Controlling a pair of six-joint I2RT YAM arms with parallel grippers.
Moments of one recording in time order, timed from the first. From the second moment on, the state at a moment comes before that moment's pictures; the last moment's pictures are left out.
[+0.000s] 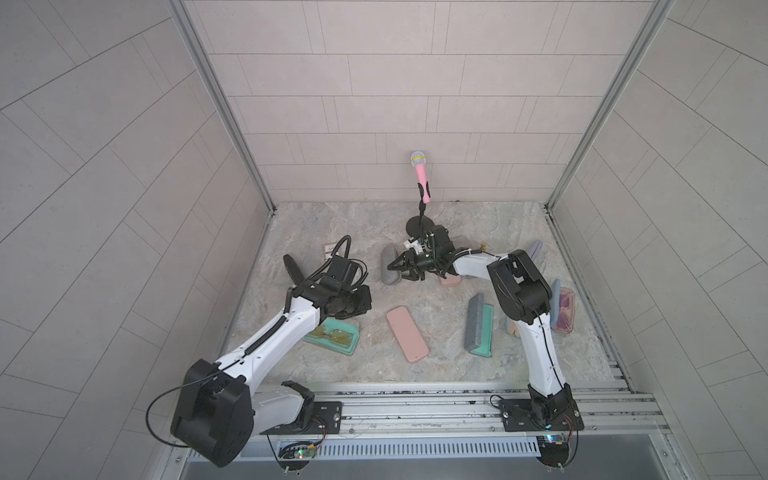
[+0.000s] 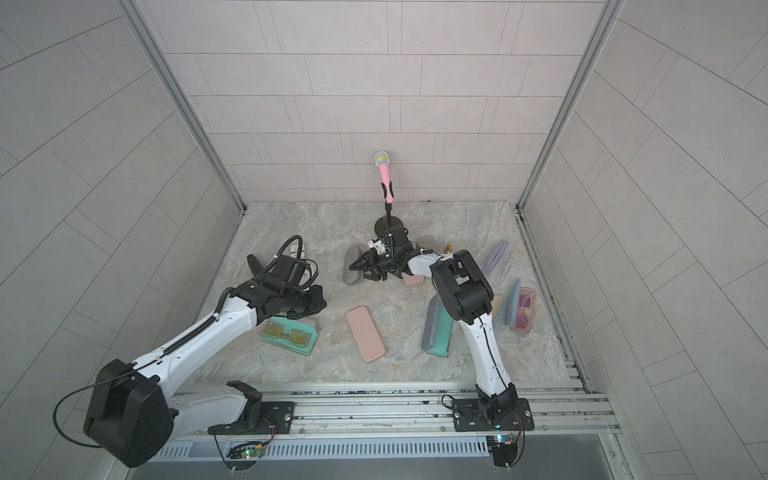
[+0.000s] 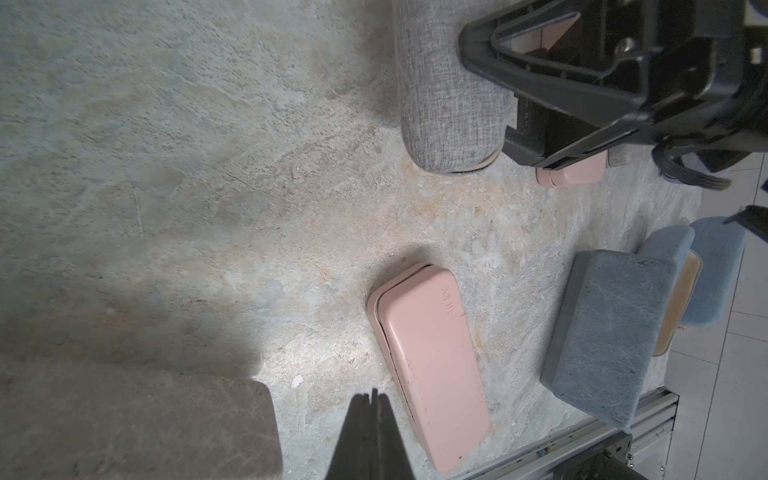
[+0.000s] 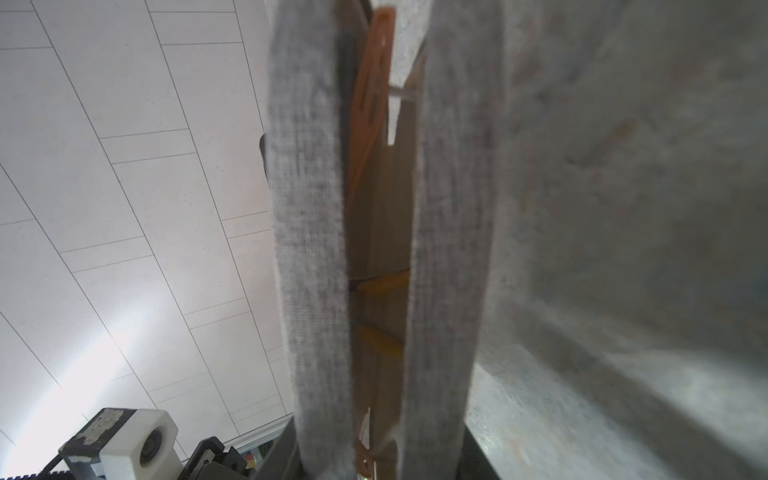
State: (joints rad) left arm -0.43 1.22 0.84 -0.66 0.23 -0.65; right arm 0.44 2.26 1.49 0.06 -0.96 1.03
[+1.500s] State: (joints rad) left arm -0.42 1.38 0.93 -0.65 0.22 -0.64; right arm 0.60 1.39 1.13 -1.10 0.12 0.60
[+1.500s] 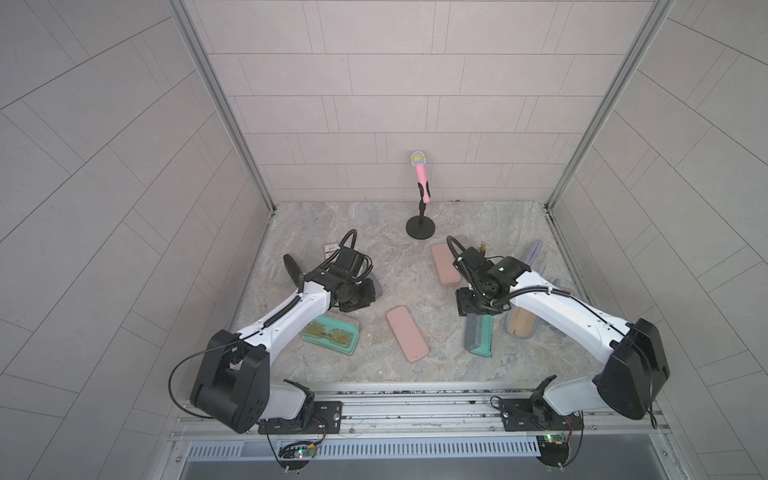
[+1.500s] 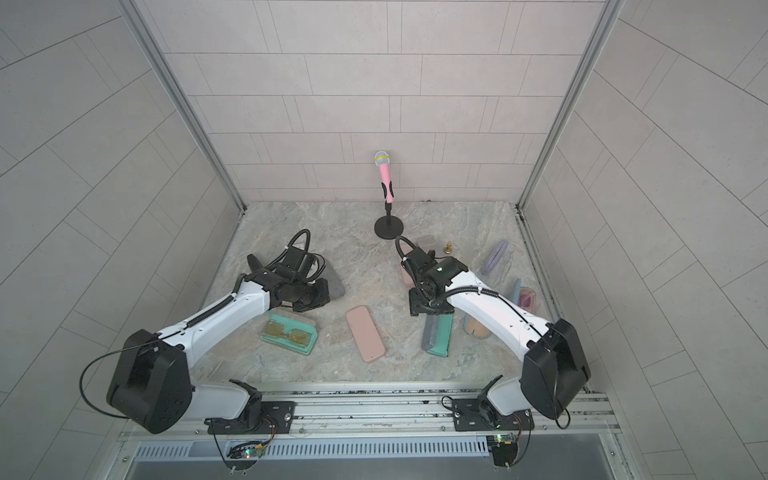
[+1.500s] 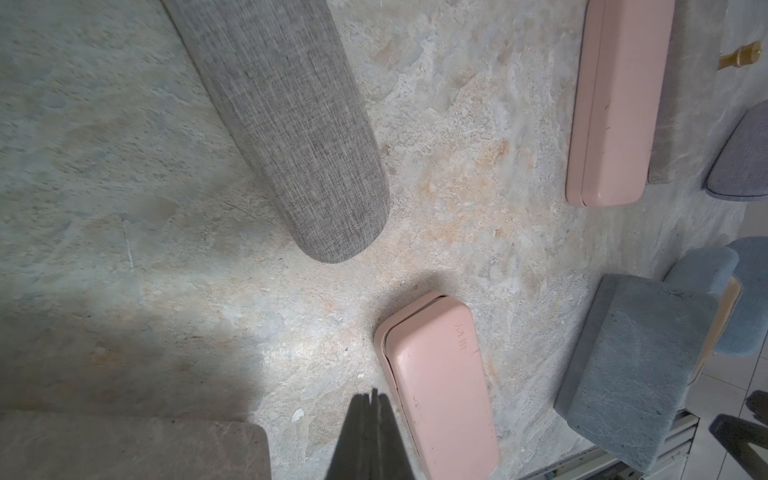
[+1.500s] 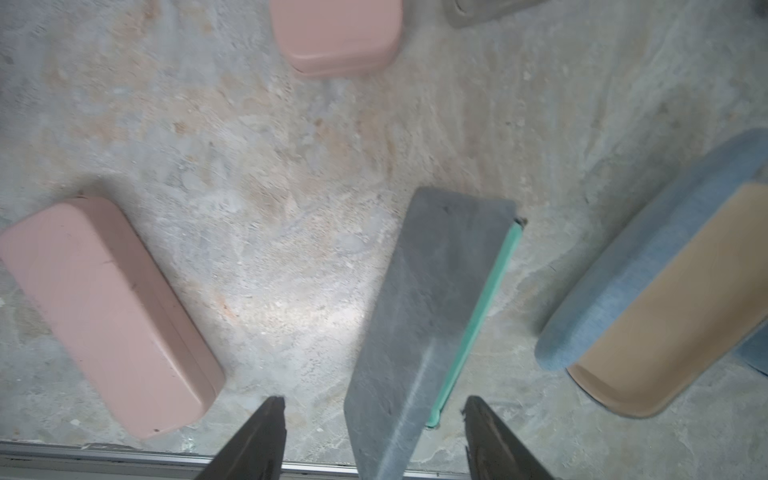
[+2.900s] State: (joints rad) left arm -0.45 1.39 0.93 -0.62 0.25 -0.66; right arm 0.74 1.44 0.89 -0.54 -0.23 0.78
